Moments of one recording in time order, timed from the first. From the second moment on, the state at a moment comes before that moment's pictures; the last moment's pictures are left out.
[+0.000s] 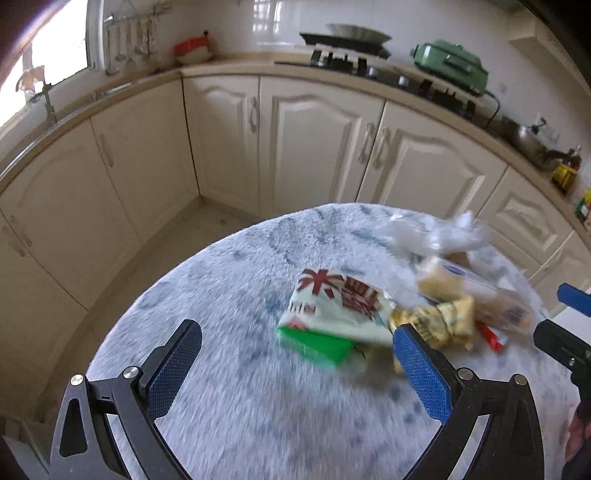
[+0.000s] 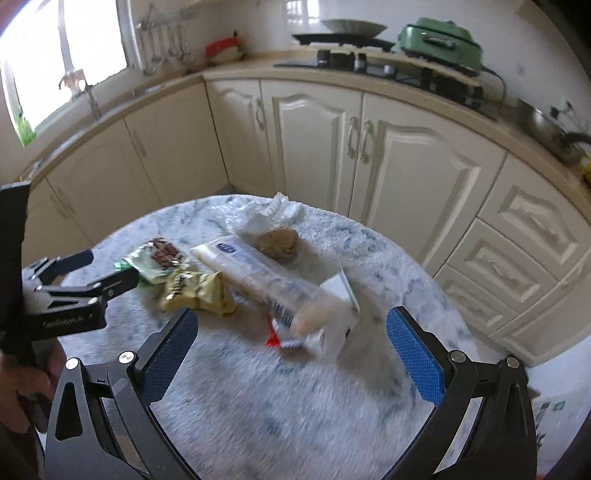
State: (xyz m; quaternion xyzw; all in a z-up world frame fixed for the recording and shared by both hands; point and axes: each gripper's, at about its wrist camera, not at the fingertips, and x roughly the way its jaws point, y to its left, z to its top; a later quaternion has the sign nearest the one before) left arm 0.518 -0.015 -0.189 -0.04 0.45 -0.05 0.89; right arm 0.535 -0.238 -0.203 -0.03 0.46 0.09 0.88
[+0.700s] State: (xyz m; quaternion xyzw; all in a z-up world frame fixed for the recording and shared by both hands) left arm 0.568 -0.022 -0.220 -0.03 0.45 -0.12 0.88; right arm 0.564 -0.205 -0.246 -0.10 0.51 0.19 0.84
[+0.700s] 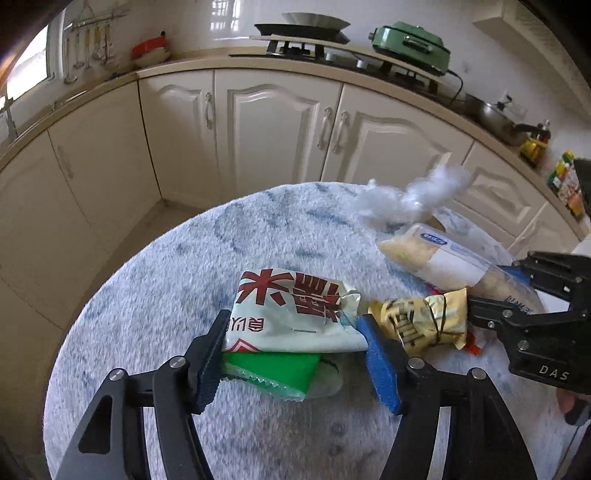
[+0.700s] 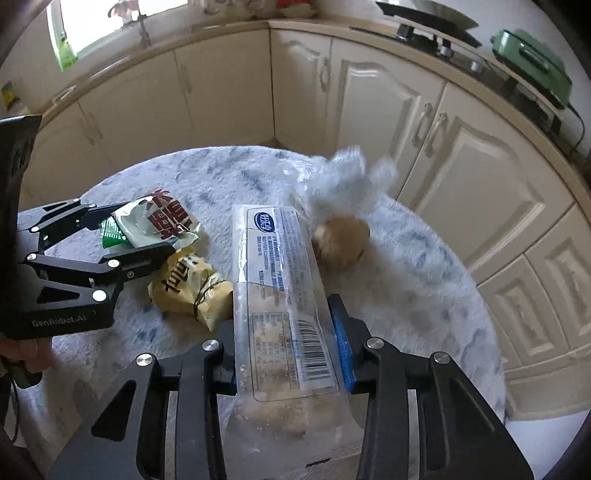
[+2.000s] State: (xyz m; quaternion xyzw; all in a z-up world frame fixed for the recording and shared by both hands) left arm 0.335 -0.111 -0.126 -0.01 0.35 -0.21 0.91; right arm 0.324 -0.340 -0.166 0.15 0.41 0.09 0.90
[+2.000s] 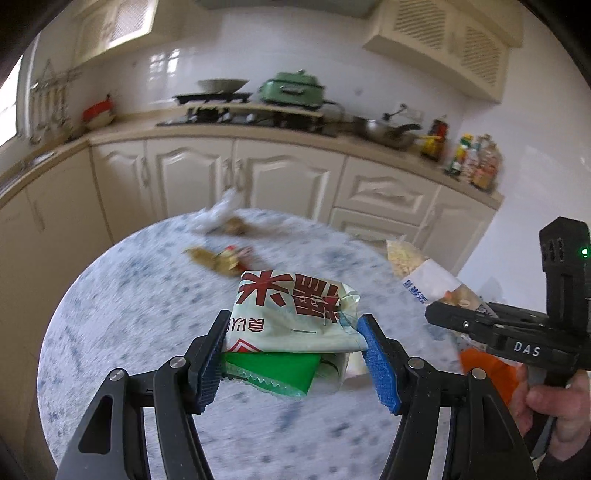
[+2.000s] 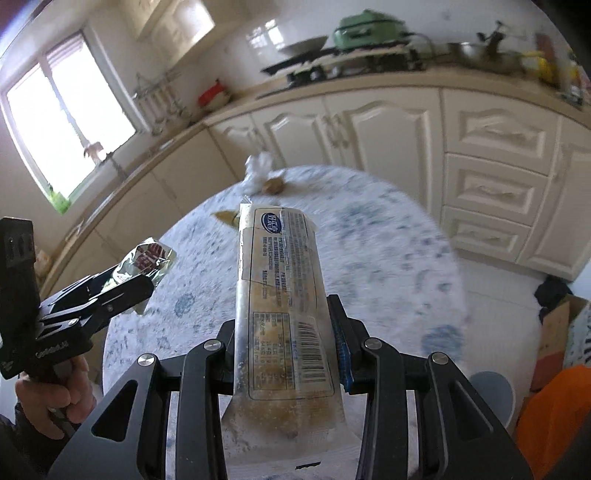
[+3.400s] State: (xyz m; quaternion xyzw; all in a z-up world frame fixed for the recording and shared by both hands) left arm 0.352 -0.563 -0.271 0.20 0.55 -0.43 0.69; right arm 0.163 -0.655 -0.342 0.36 0.46 -0.23 0.78
